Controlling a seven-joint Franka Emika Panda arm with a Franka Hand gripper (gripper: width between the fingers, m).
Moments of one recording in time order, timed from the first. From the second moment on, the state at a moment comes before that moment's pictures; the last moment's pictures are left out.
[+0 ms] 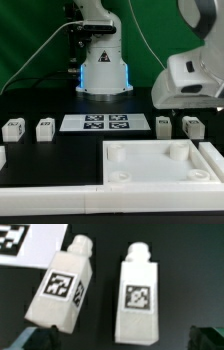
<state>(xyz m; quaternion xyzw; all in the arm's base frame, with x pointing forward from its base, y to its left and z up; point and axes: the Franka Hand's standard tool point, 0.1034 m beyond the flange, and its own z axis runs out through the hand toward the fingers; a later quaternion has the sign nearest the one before) 0.431 0.168 0.048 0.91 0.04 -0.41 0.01</state>
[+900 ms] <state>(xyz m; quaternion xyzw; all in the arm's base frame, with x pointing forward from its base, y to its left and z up) 0.416 0.180 0.015 0.92 0.04 -0.40 0.02</state>
